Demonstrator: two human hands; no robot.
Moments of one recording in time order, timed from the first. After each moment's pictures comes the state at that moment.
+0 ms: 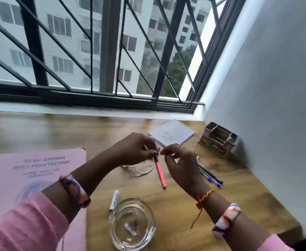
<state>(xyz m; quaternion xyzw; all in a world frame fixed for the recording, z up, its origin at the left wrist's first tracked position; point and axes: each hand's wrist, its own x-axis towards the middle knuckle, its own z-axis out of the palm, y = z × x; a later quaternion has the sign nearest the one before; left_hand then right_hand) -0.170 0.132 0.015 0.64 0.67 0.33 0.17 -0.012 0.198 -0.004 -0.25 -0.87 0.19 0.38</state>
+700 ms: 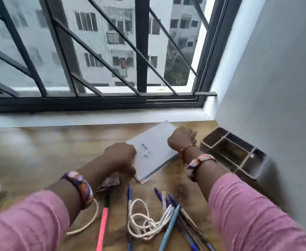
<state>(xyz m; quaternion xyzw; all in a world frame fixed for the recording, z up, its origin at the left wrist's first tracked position) -0.164 0.368 -0.050 0.52 0.84 -0.10 0.12 -0.062 0.520 -0.054 -0.56 -0.79 0.24 0.05</state>
